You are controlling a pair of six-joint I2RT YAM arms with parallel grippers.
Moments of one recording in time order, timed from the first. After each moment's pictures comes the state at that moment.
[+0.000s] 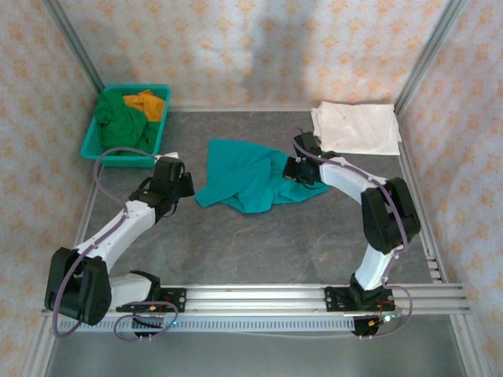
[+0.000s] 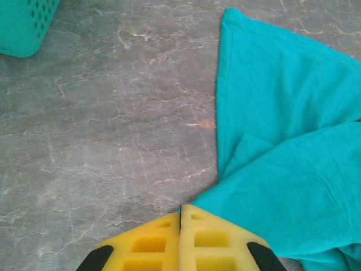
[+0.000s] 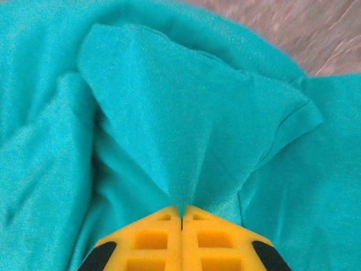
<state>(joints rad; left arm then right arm) -0.22 1.23 0.75 -0.32 -0.16 -0.44 0.40 1.74 1.20 -0.45 -0.06 0.63</state>
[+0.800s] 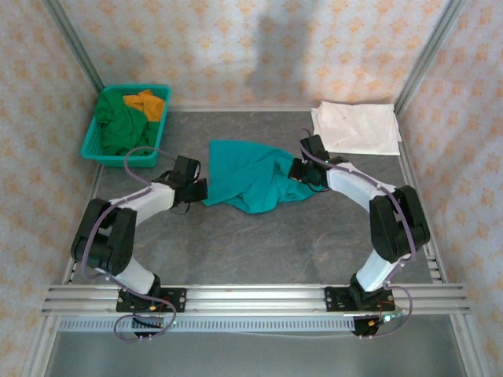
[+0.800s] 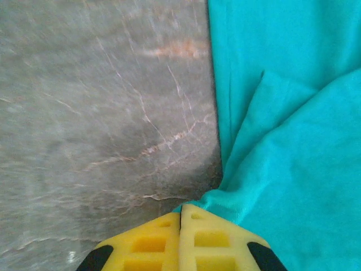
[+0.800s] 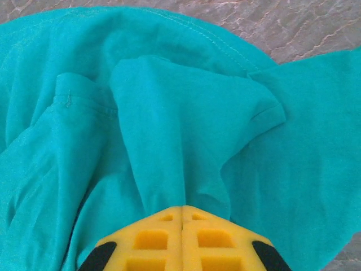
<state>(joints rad) -0.25 1.53 0.82 -0.27 -0.02 -0.44 0.38 1.67 1.11 -0.40 -0.03 0.61</state>
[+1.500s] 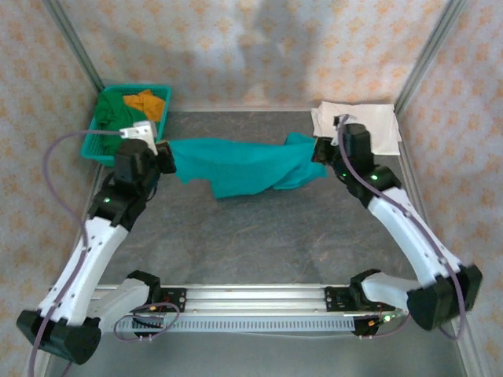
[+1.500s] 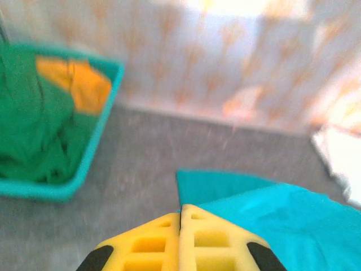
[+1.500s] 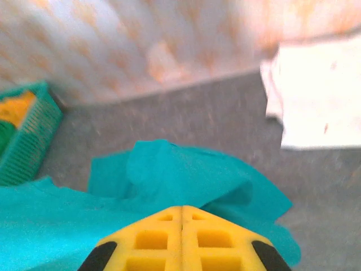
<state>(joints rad) -0.23 0.93 1.09 -0.48 -0.22 -0.31 0.37 1.12 1.16 -0.47 0.09 0.43</state>
